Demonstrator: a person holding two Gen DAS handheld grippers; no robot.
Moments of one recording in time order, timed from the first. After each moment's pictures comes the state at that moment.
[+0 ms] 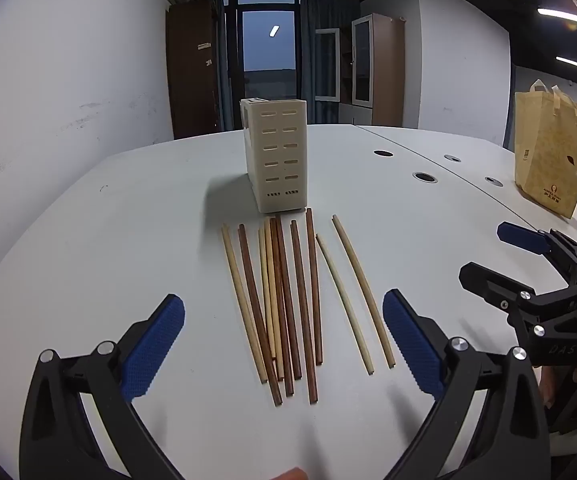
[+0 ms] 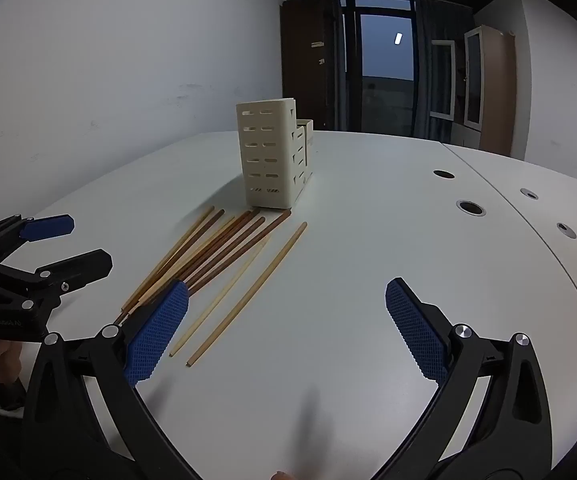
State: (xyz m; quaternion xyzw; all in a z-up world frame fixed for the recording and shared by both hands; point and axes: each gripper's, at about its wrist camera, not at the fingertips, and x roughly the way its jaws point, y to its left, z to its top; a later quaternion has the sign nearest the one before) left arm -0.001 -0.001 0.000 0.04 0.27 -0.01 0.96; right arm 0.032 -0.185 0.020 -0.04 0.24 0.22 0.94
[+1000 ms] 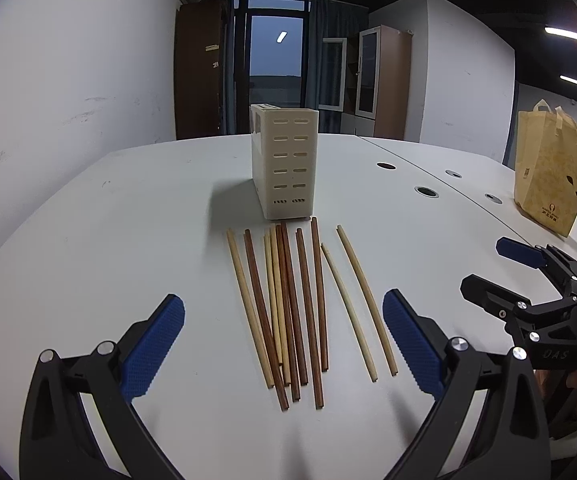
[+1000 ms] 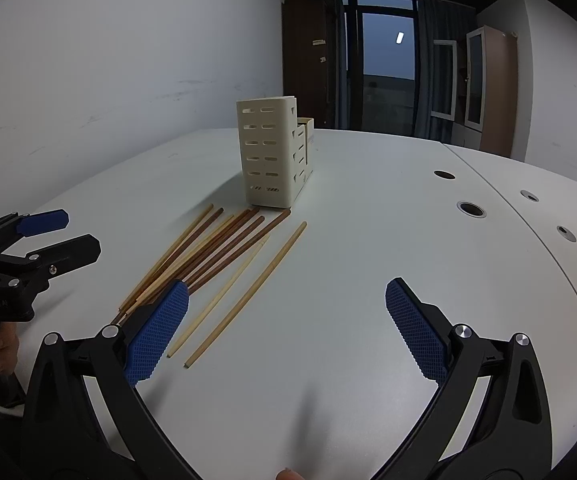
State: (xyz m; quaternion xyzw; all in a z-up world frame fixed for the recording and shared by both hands) left arm 0.002 0.016 0.002 -0.01 0.27 -0.02 0.96; right arm 0.036 -0.184 0.022 -0.05 0.24 0.21 0.95
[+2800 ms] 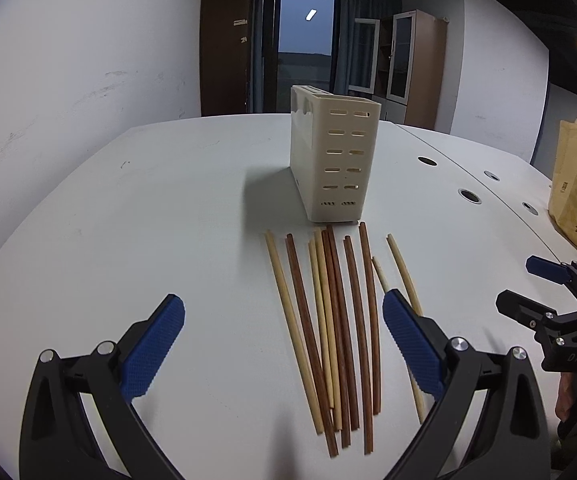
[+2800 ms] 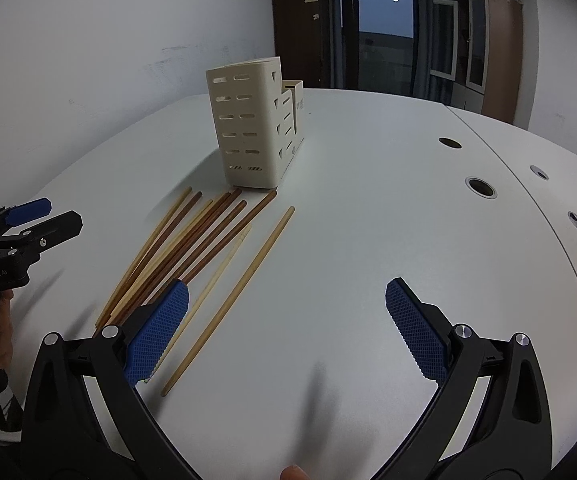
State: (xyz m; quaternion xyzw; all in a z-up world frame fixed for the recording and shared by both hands) left arm 0.061 0.054 0.012 -0.02 0.32 0.03 0.95; right arm 0.103 -0.170 0.025 -0.05 0.34 0.20 0.92
